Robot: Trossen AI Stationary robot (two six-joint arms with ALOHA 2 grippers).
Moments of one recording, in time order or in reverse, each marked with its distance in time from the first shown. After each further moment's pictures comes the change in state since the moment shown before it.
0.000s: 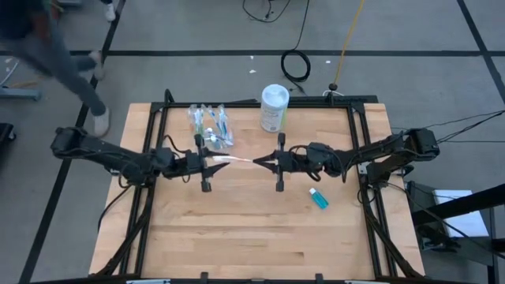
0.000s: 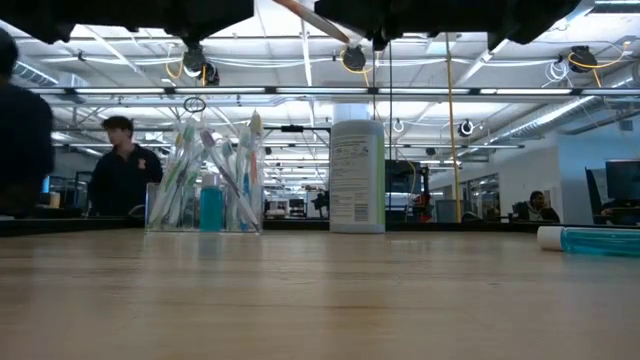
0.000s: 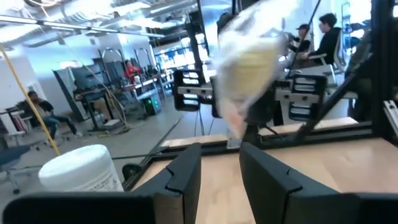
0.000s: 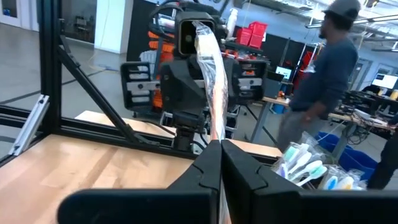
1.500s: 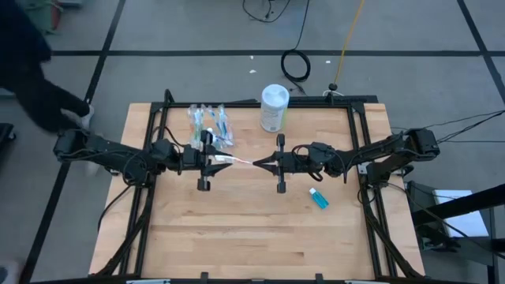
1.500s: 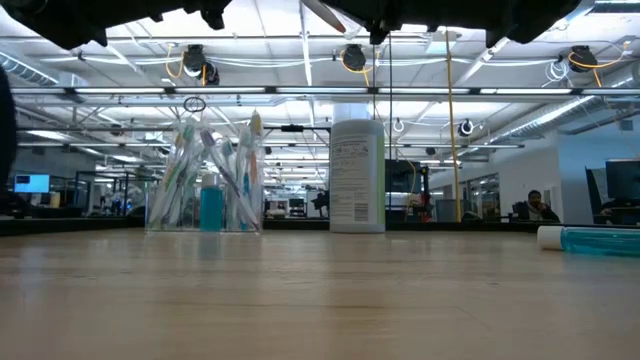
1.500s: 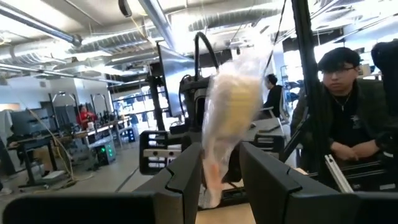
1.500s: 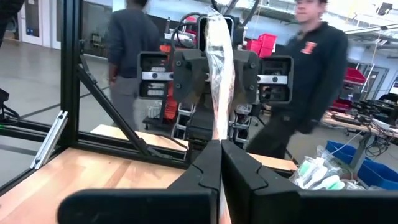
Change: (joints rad) left arm 0.107 0.079 0.033 0.220 0.339 -0.058; right arm 0.004 0.001 0.000 0.044 -0.050 0.025
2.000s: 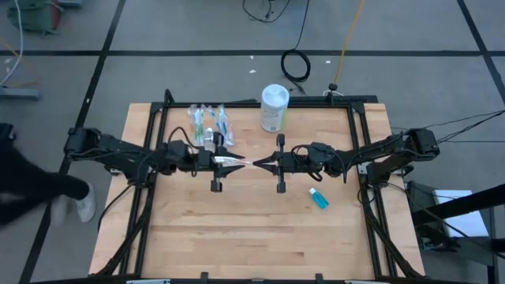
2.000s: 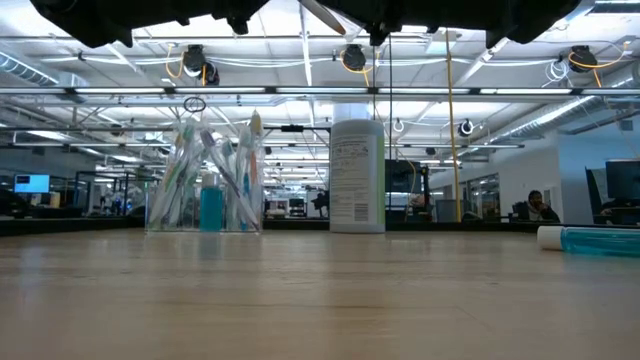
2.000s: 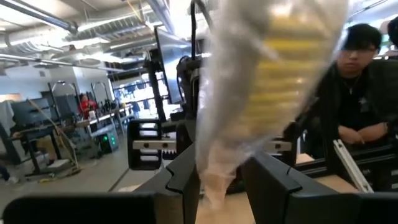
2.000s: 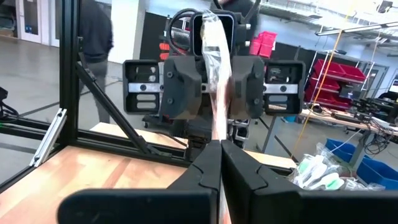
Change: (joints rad) left arm 0.002 0.157 0.104 -0.005 -0.010 0.023; right arm 0.000 0.000 0.000 -0.007 0.001 0.000
